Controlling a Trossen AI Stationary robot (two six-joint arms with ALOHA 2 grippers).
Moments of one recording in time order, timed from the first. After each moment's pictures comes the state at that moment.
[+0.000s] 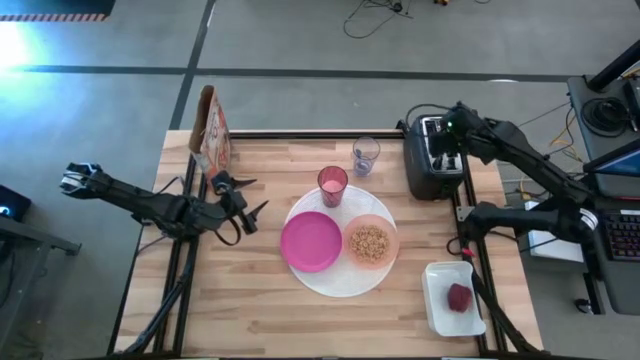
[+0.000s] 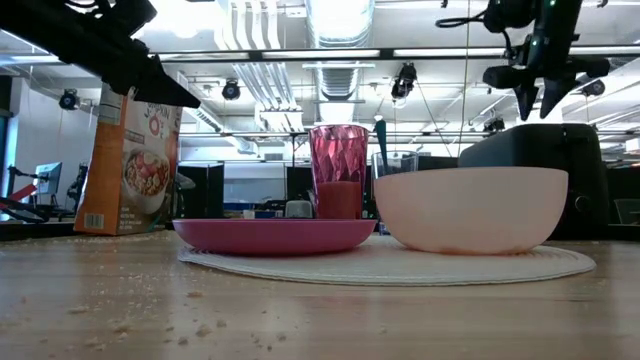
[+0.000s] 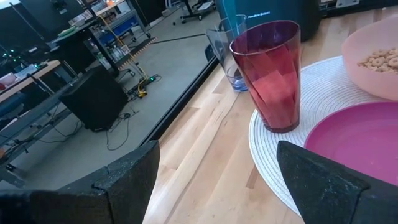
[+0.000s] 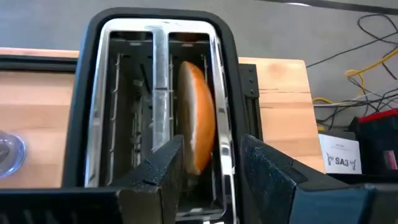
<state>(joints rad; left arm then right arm) -0.27 0.77 0.42 -0.11 -0.90 0.00 -0.82 1.01 1.09 -1.17 0.47 0.60</state>
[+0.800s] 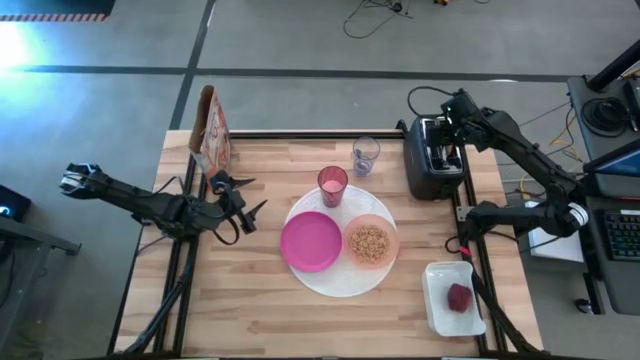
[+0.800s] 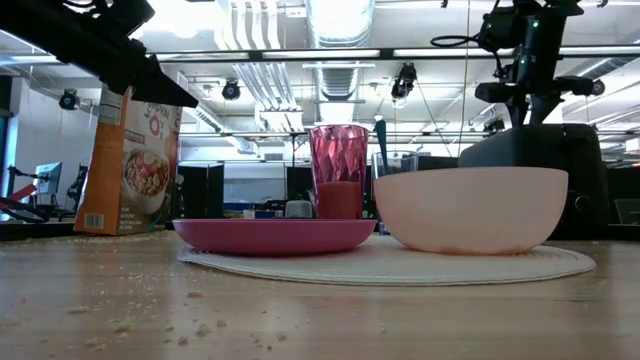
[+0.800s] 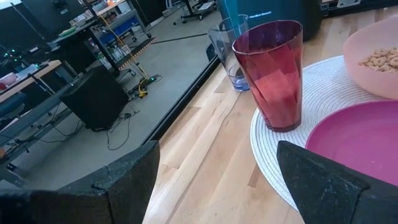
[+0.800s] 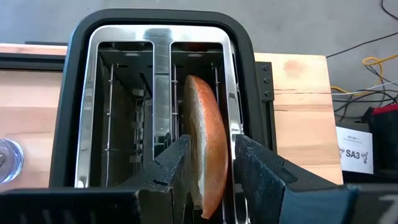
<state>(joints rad) -0.27 0.75 0.42 -0.13 -0.90 0.00 -0.98 1.11 1.09 -1.06 0.33 0.46</state>
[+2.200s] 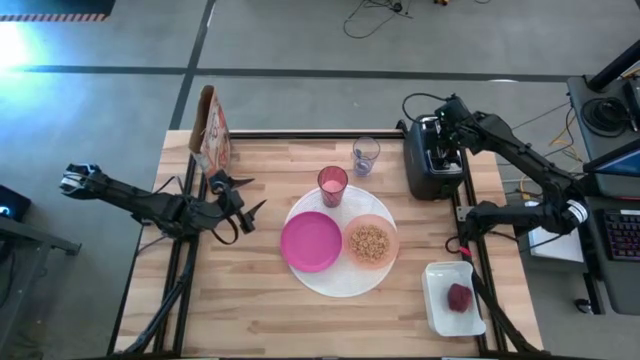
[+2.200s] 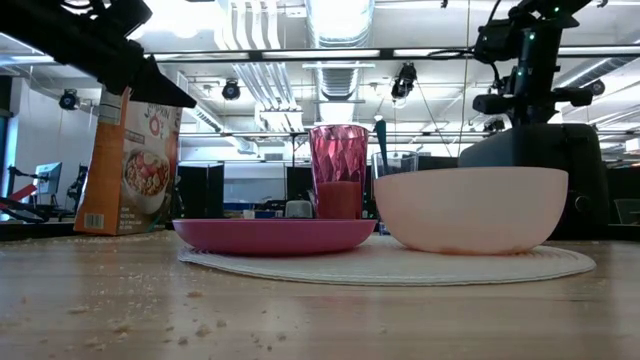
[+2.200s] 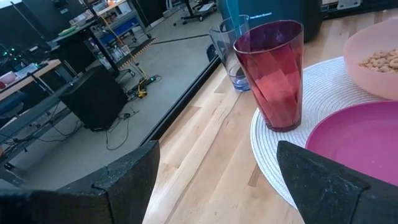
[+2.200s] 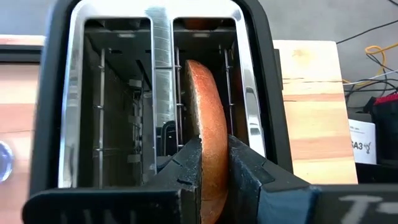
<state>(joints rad) -0.27 0.73 0.41 -0.13 -0.90 0.00 -0.96 1.13 1.02 -1.01 0.34 0.51</state>
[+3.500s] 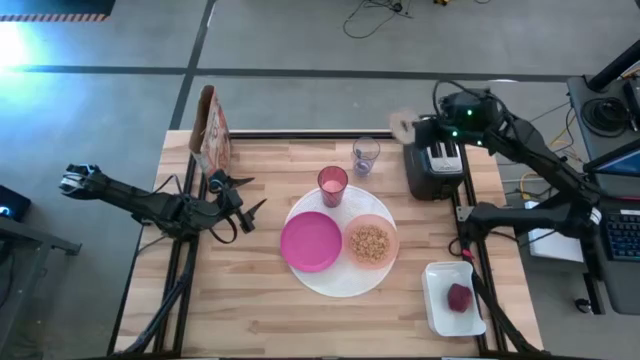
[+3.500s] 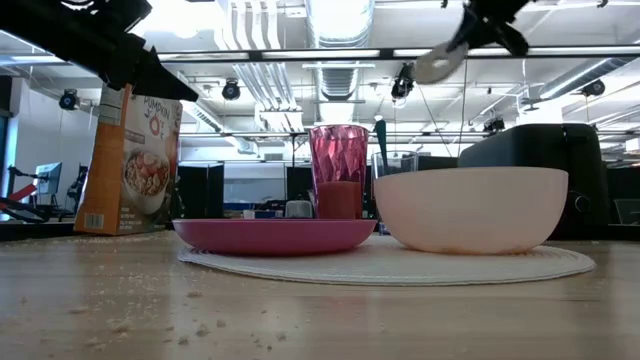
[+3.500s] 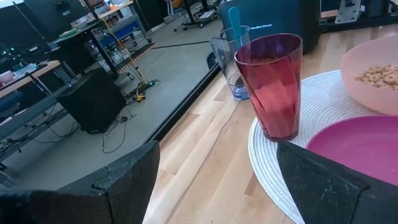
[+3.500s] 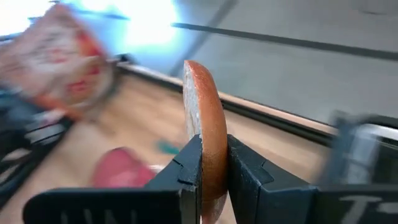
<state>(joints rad) -0.27 0.72 0.41 -0.10 -0.90 -0.01 -0.65 0.99 1.25 -0.79 0.01 0.46</state>
